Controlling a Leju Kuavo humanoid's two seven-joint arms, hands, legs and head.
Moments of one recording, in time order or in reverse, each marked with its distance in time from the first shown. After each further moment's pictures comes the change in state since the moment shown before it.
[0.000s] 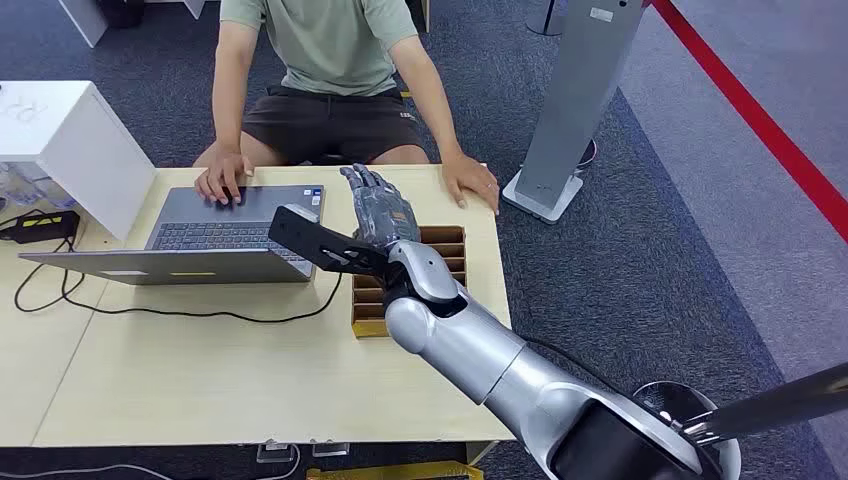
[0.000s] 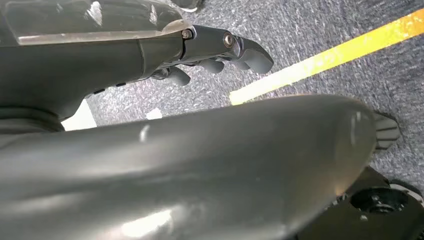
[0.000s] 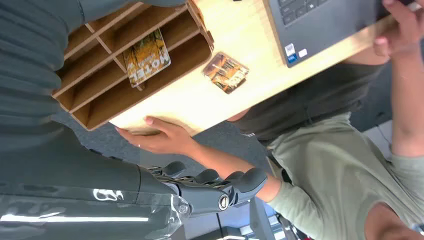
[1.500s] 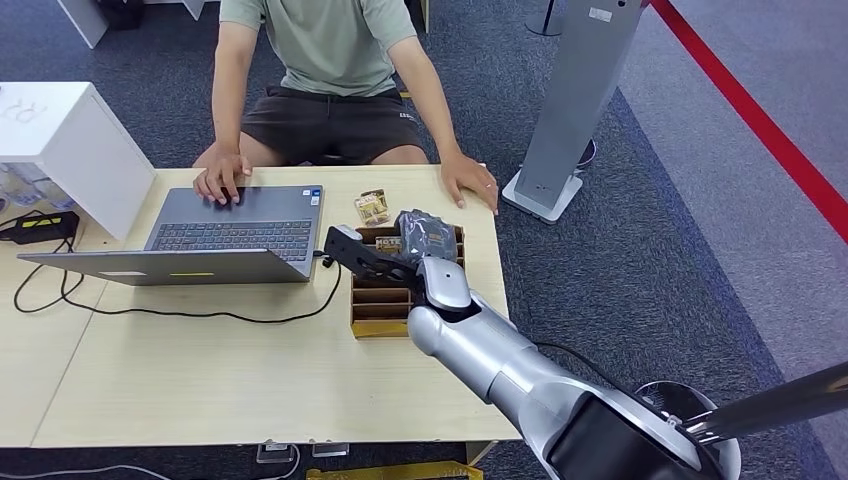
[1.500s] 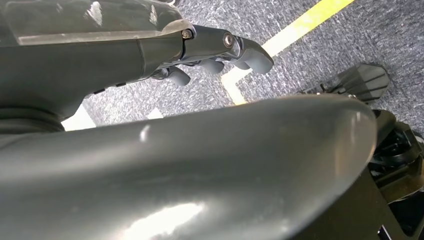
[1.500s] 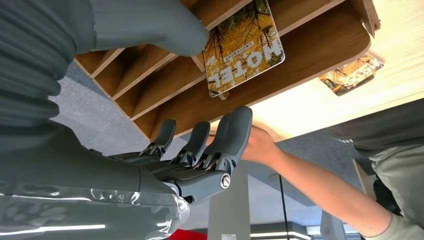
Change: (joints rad) left arm -0.063 -0.039 -0.033 0.000 -0.059 -0.080 0.033; right arm 0.068 -0.098 -0.108 -0.048 0.096 -0.003 0.084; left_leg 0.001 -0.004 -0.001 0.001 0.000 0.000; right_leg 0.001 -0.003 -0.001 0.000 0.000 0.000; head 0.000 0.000
